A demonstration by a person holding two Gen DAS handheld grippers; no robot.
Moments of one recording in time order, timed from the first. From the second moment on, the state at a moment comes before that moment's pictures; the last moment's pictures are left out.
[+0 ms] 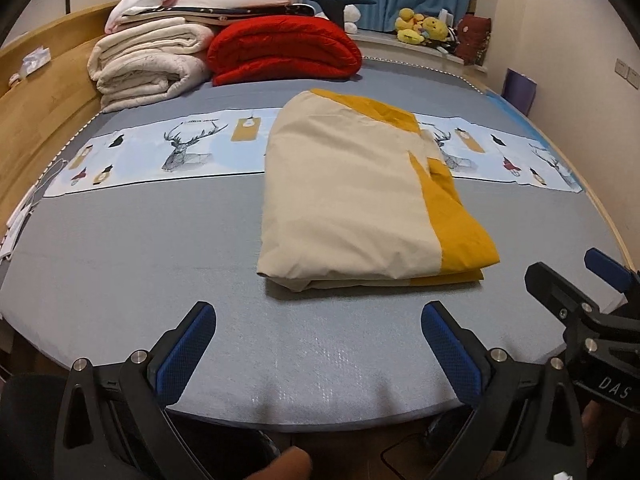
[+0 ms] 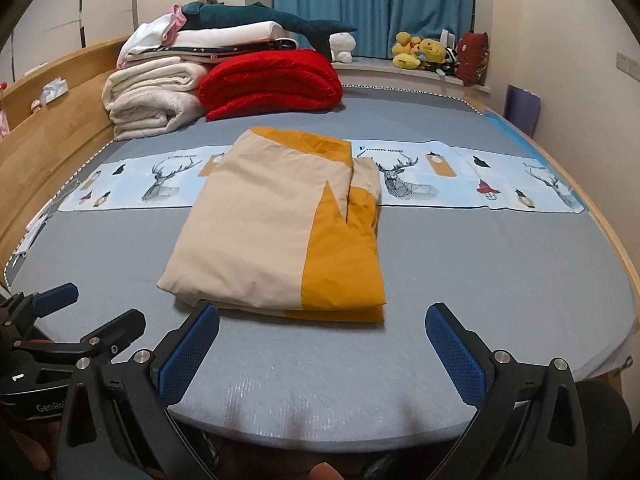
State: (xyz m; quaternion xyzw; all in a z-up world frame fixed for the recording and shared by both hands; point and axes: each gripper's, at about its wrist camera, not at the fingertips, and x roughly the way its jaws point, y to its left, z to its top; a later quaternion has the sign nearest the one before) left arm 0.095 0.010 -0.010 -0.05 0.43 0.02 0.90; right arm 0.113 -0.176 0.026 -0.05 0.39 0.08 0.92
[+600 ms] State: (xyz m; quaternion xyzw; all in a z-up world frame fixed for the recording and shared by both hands) left arm 0.101 0.013 -0.017 -0.05 0.43 0.02 0.90; right arm 0.121 -0.169 0.019 -0.05 0.39 0.08 0.91
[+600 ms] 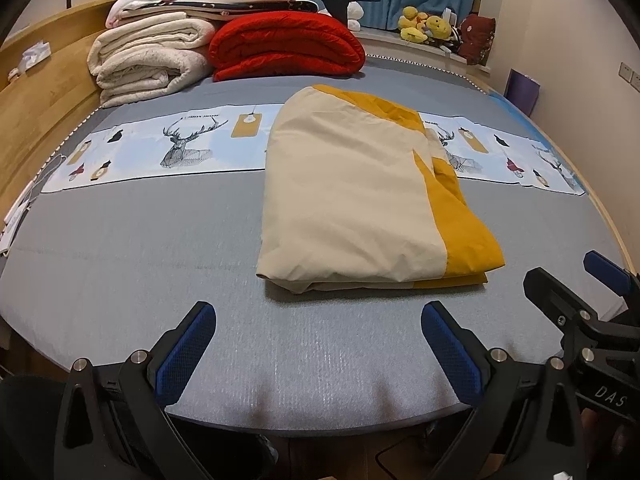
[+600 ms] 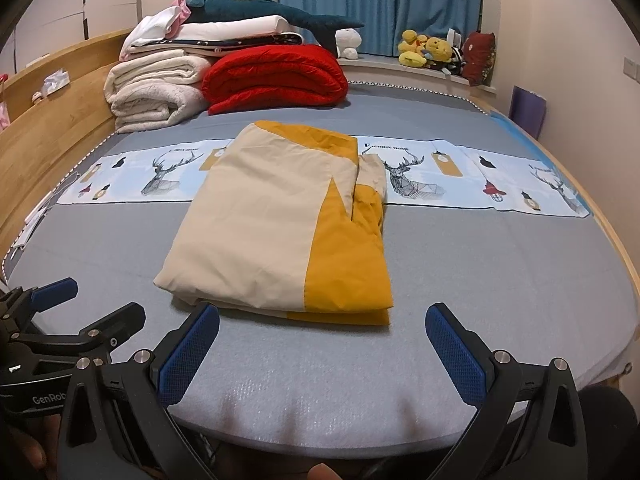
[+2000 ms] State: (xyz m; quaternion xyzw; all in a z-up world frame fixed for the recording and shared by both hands) left arm 0.102 0.011 -0.016 -0.05 0.44 0.02 0.90; right arm 0.123 -0.171 0.018 -0.05 0.39 0.08 0.91
